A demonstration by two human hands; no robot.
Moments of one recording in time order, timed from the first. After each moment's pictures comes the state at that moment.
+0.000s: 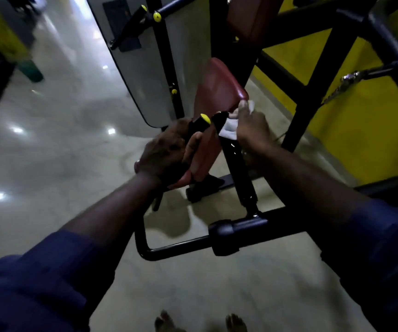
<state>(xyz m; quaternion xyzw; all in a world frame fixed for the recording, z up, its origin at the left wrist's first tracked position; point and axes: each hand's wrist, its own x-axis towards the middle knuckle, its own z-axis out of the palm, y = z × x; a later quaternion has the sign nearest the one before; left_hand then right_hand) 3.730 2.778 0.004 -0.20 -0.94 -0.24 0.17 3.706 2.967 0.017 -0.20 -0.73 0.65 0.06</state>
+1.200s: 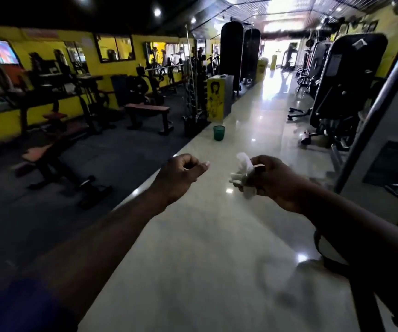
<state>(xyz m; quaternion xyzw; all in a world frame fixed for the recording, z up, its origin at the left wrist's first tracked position) 3.590 2.009 0.153 0.17 -0.83 -0.47 0.26 3.445 2.219 0.164 0.26 -0.68 0.62 -0.29</state>
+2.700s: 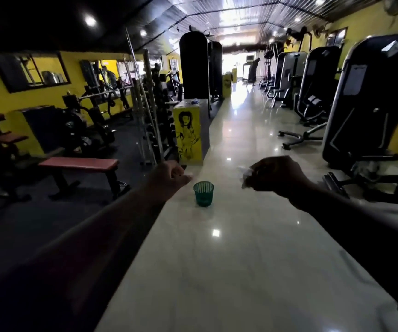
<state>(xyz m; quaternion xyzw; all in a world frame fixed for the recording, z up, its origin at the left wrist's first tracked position) 2.288 1.027 0.170 0.11 -0.93 -0.30 0.18 2.168 1.306 0.168 0.24 -0.80 0.54 -0.04</state>
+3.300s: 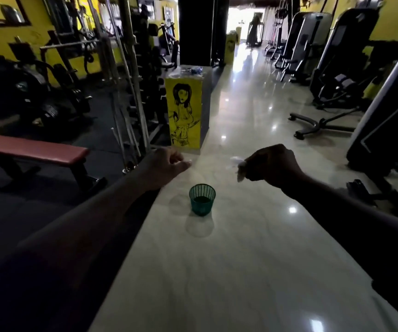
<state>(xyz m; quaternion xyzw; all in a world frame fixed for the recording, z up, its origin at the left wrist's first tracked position) 1.778 0.686 0.102 0.10 -0.94 -0.31 0.13 1.660 0.959 0.115 0.22 -0.84 0.49 -0.07</state>
